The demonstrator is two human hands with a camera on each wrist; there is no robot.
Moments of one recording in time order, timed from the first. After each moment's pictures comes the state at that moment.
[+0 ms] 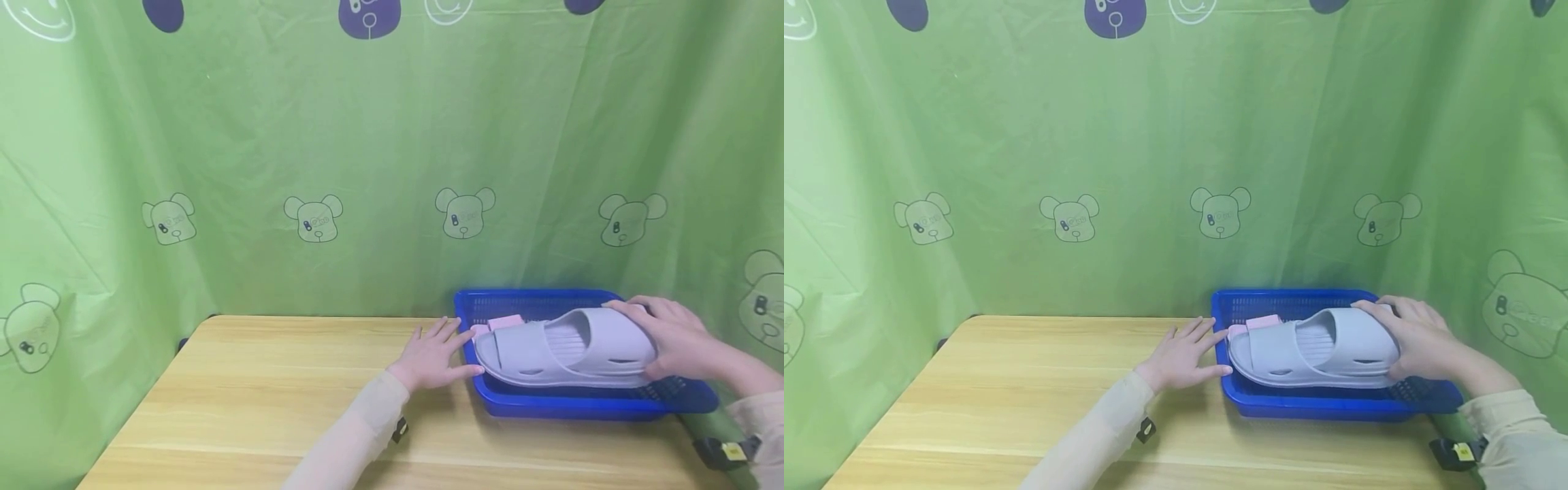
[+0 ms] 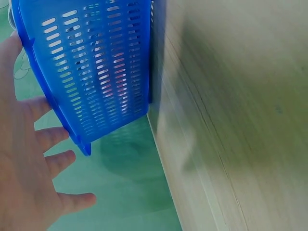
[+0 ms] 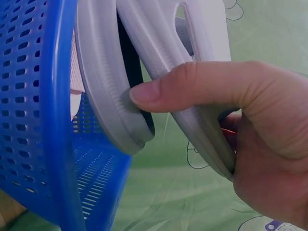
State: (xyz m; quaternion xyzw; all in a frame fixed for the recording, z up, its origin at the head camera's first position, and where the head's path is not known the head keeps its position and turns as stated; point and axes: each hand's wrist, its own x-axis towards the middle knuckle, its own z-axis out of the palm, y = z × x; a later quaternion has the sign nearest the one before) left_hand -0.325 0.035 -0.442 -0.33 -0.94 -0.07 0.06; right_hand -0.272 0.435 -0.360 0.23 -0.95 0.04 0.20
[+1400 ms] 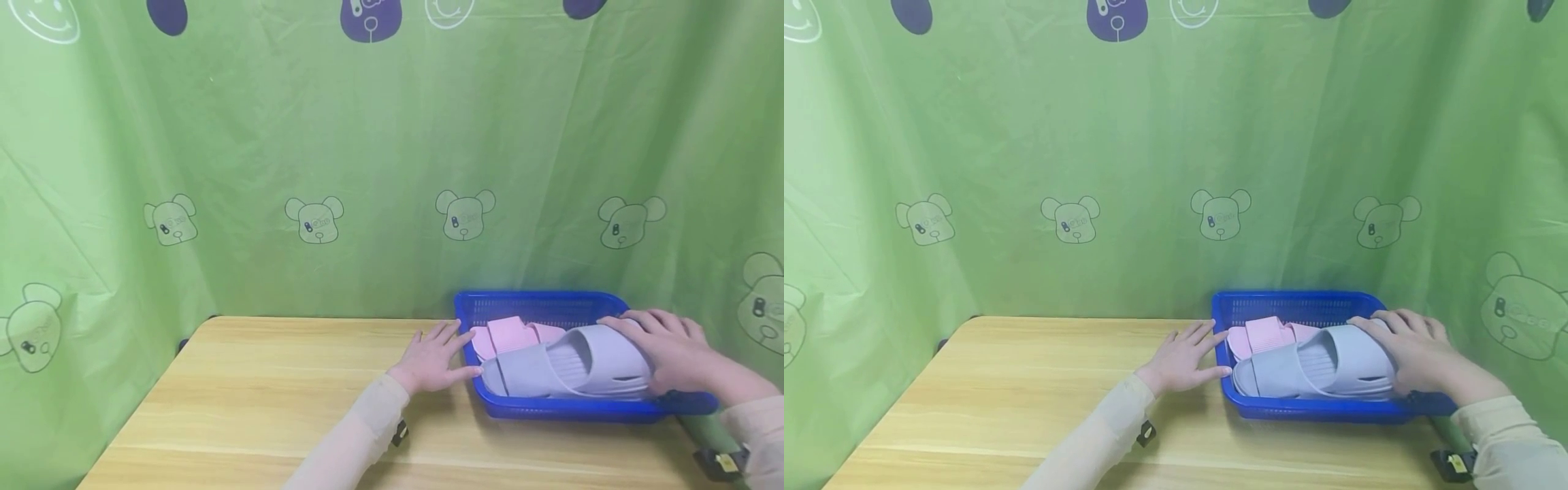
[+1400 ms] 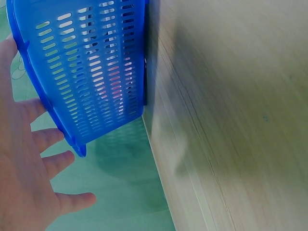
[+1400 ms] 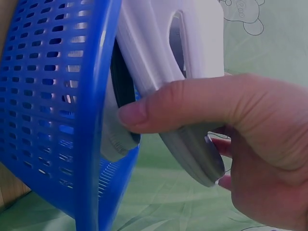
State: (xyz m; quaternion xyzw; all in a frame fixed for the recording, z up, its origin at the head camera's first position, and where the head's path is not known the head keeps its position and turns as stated) left_hand -0.327 0.036 -0.451 -0.33 -0.94 -0.08 0.07; right_hand -0.264 0.431 -0.370 0.21 -0.96 -0.04 0.16
